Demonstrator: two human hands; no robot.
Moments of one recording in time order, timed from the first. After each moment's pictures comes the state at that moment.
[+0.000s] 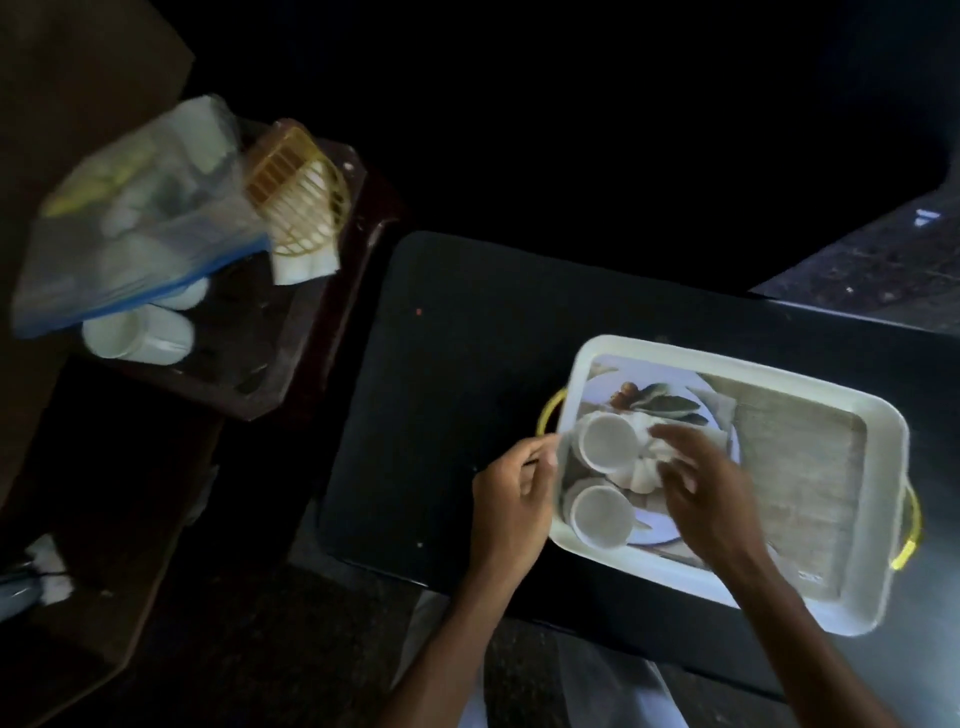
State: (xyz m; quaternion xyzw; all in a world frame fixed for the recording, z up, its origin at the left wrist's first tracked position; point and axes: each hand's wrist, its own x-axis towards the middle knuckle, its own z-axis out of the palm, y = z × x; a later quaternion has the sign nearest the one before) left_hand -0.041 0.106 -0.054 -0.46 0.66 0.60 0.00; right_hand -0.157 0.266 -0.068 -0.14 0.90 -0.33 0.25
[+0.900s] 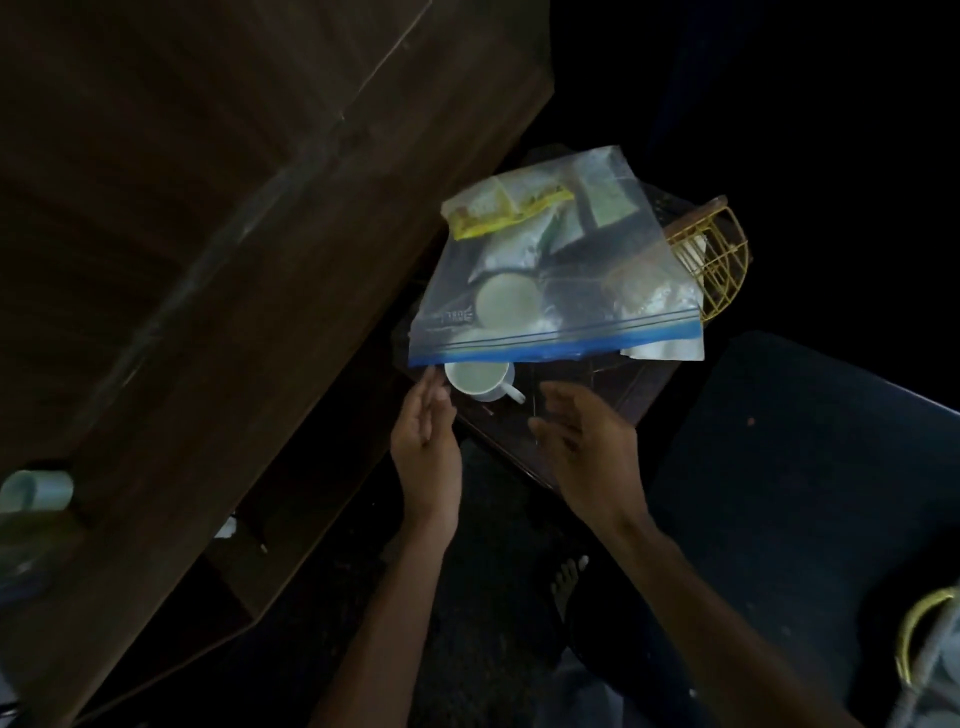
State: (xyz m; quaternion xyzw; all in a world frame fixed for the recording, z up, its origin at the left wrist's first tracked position) left_hand 0.119 -0.254 -0.056 -0.59 0.49 0.54 -0.33; right_hand -0.004 -0.162 -0.052 -0.30 0.76 -0.47 0.34
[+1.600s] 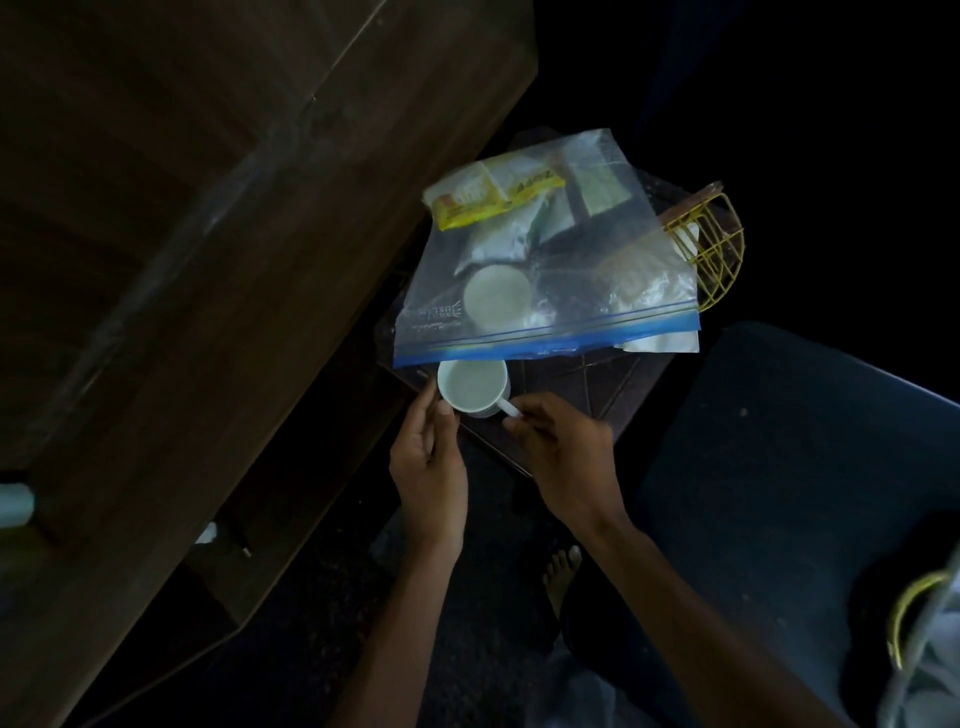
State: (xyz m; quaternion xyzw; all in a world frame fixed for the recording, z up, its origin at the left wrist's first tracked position) left_hand 0.119 -0.240 -0.063 -0.59 0.49 0.55 -0.34; right_hand 0.009 -0.171 -0.070 -0.32 0.74 -0.50 0.33
